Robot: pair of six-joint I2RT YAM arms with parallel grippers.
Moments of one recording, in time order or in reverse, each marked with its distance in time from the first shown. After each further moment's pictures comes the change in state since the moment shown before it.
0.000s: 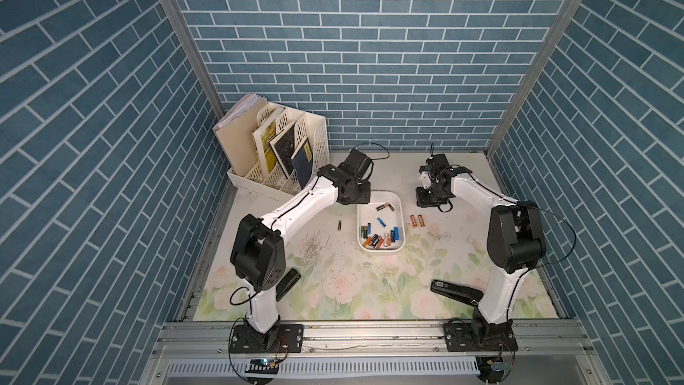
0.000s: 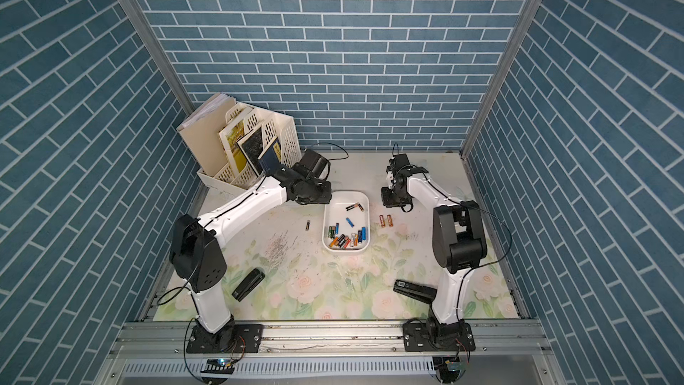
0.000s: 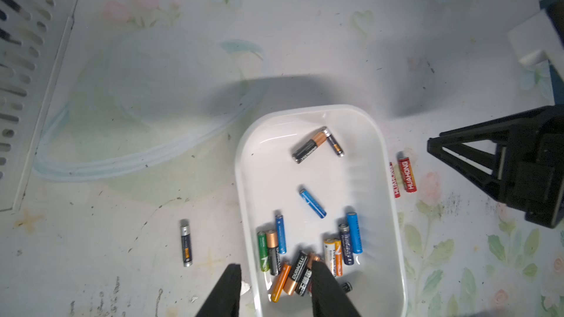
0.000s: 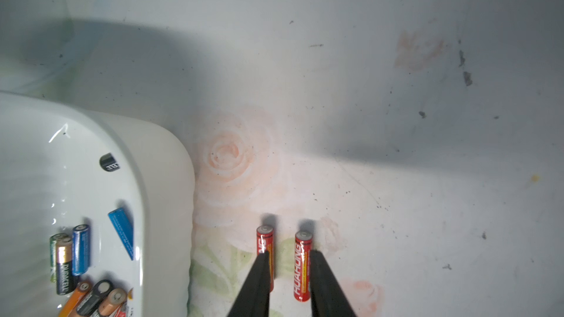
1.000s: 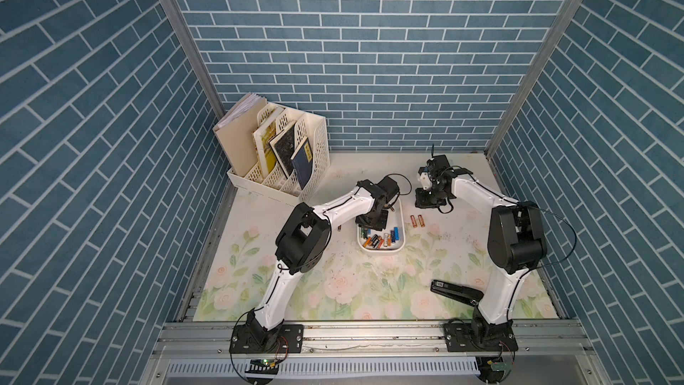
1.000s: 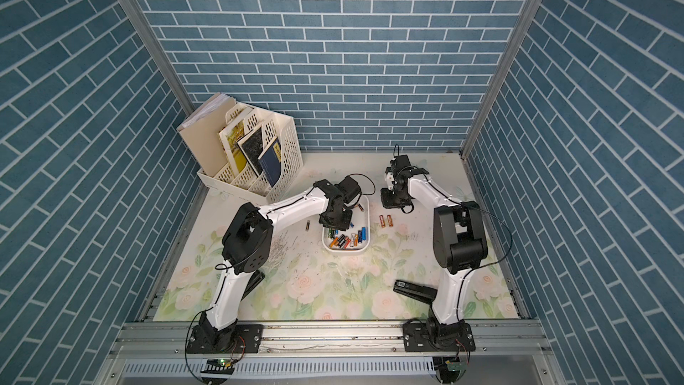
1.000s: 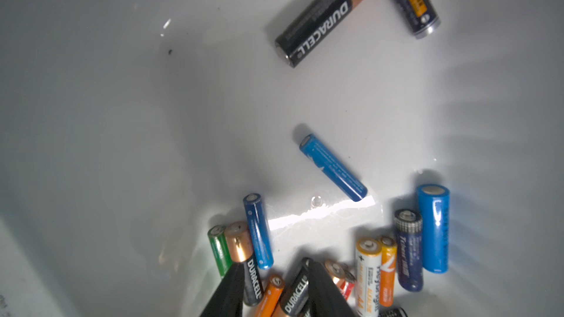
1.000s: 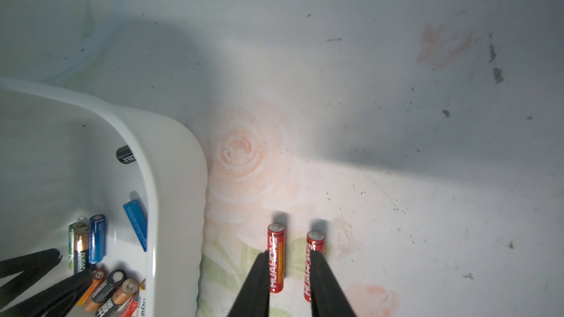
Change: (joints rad) left arm -0.113 0.322 0.100 -0.136 -0.011 -0.028; right arm -0.007 -0.002 -0.019 0.018 -0.052 -0.010
